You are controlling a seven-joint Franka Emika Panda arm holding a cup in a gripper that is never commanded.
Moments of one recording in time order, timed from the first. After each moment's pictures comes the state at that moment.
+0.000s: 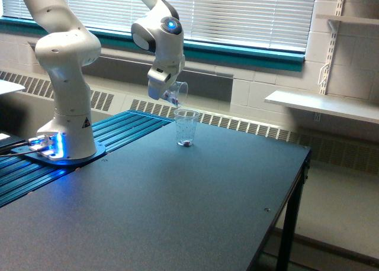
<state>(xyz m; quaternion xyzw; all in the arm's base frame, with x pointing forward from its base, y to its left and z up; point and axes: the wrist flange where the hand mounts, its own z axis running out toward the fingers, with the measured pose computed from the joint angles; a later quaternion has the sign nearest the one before) 0.216 0.229 0.282 -0.89 0.36 0.23 0.18</state>
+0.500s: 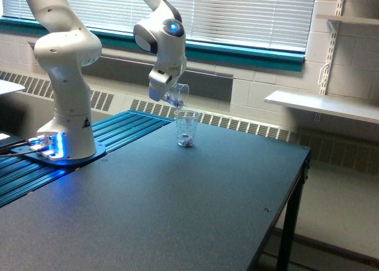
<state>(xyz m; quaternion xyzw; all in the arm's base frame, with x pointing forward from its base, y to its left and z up) 0.222 0.230 0.278 -0.88 0.36 0.23 0.18</state>
